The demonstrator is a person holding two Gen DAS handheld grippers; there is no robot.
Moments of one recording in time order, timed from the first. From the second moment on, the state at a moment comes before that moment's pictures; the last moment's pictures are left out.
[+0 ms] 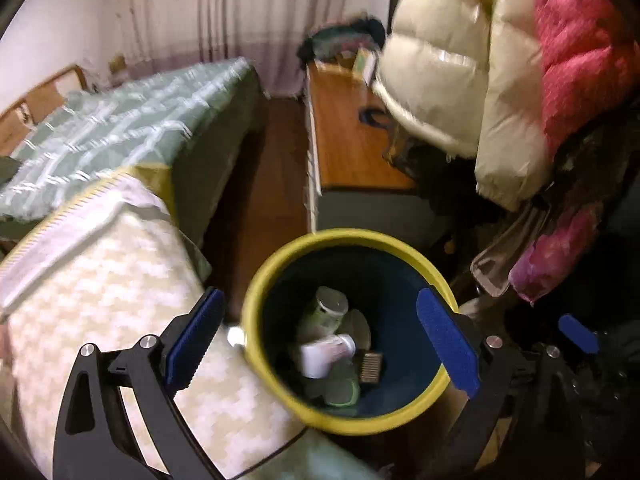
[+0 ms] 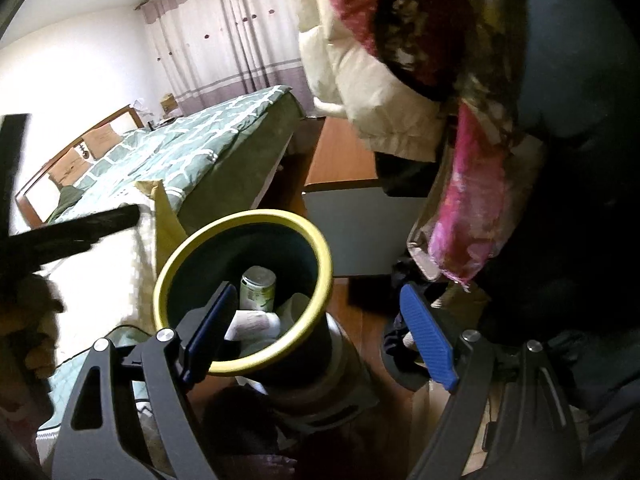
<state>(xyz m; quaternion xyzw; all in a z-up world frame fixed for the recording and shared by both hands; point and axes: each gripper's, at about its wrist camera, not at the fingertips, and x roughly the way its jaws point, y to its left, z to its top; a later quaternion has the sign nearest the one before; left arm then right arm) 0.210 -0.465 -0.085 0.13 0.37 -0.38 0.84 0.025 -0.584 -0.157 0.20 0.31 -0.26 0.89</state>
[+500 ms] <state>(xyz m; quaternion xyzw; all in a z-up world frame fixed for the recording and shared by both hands) 0.161 -0.233 -0.034 0.04 0.30 -0.25 0.92 0.063 -0.507 -0.145 0.16 0.32 -0.18 0.92</state>
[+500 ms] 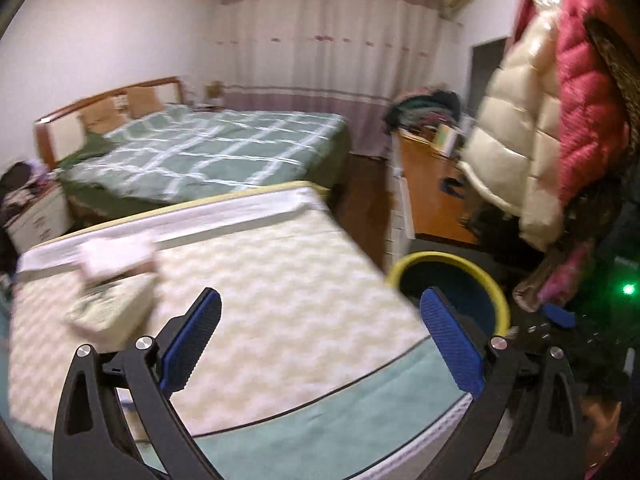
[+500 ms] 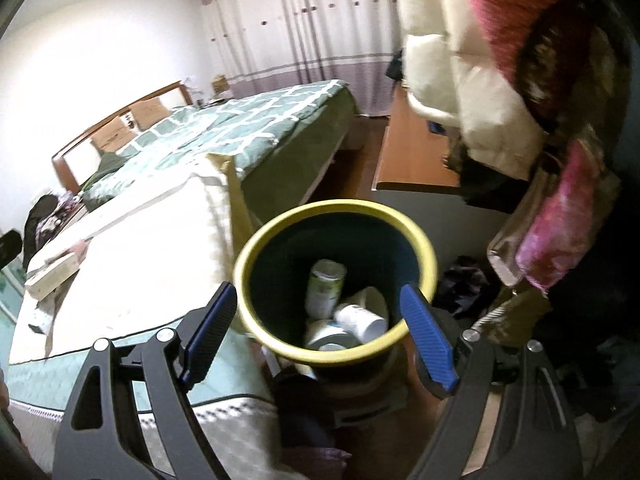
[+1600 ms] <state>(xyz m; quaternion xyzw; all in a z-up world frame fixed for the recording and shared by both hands) 0.115 0.054 -0.038 -0.04 0.26 0.01 0.96 0.216 -0.173 -0.141 0.01 0.38 0.17 0.91</state>
